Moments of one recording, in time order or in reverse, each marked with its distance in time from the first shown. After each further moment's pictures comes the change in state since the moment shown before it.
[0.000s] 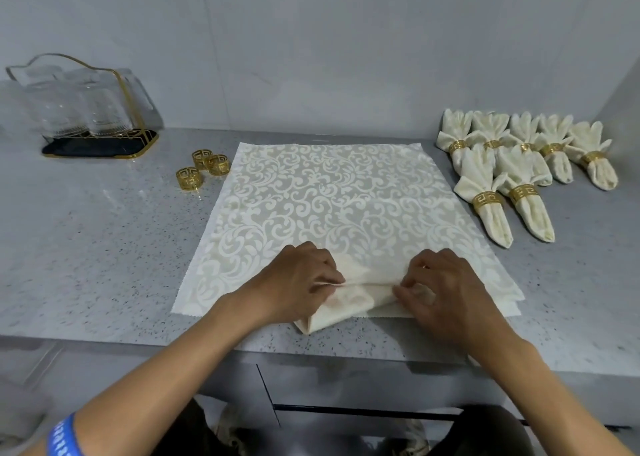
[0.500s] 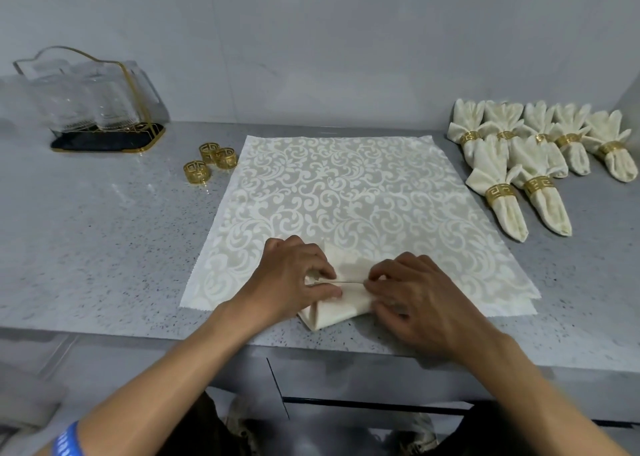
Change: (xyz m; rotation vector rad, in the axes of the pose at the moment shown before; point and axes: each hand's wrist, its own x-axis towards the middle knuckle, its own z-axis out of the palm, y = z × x) left_hand -0.017 -0.015 0.007 -0.047 0.188 -0.122; right_hand 0.007 -0.036 0.012 0.018 -0.166 -0.226
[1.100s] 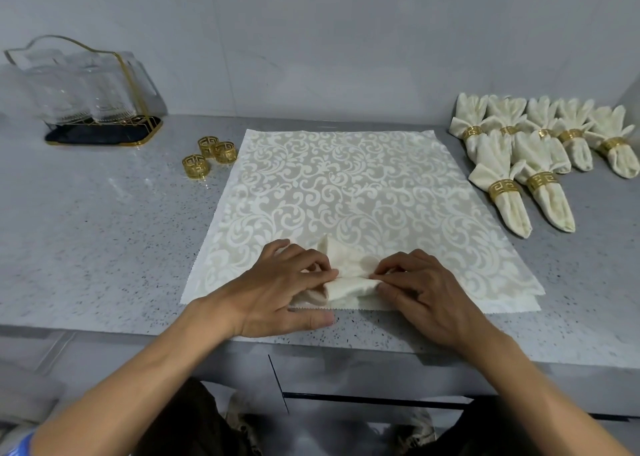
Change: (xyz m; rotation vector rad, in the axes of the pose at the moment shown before) left_hand -0.021 -0.014 -0.020 0.167 -0.241 0.288; right_hand -0.002 0.010 0.011 0.321 0.080 0.142
